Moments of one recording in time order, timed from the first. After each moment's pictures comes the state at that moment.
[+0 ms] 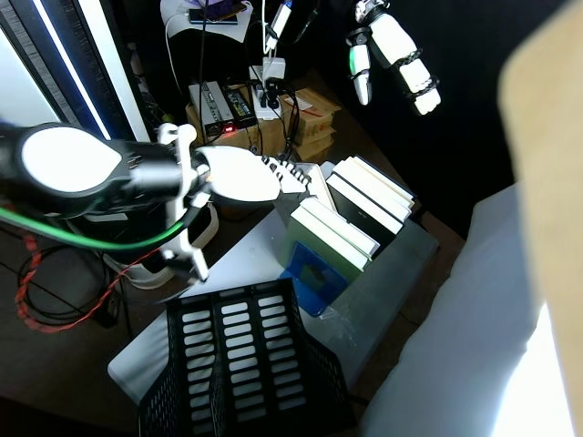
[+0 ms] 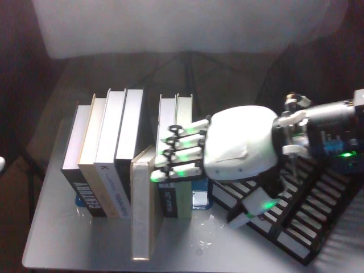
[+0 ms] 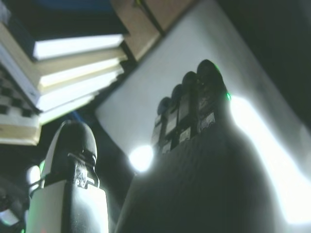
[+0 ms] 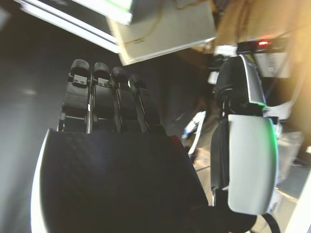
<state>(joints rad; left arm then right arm) 1.29 -0.92 1.21 -0.56 -1.08 0.62 -0.21 -1.28 1.22 -1.46 0.37 -0.05</state>
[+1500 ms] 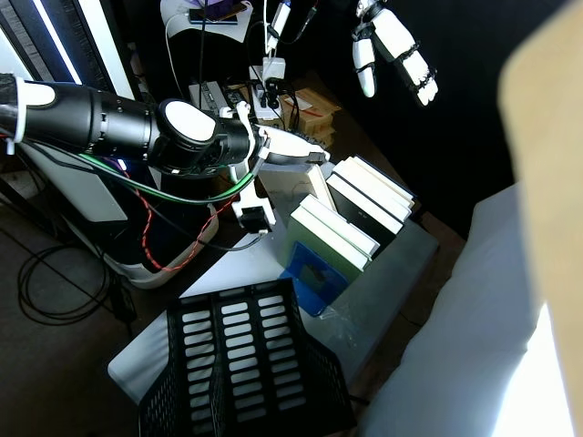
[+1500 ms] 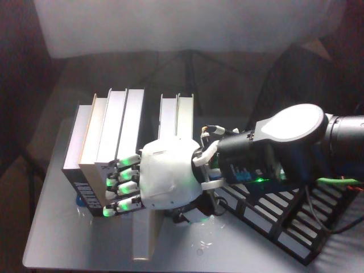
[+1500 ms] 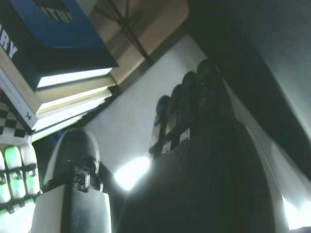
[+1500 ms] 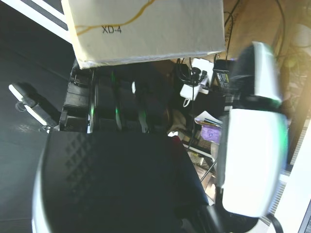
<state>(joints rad) 1.33 -0.92 1.21 -0.60 -1.09 0.60 -0.21 -1.57 1.36 -1.62 0.29 -0.08</state>
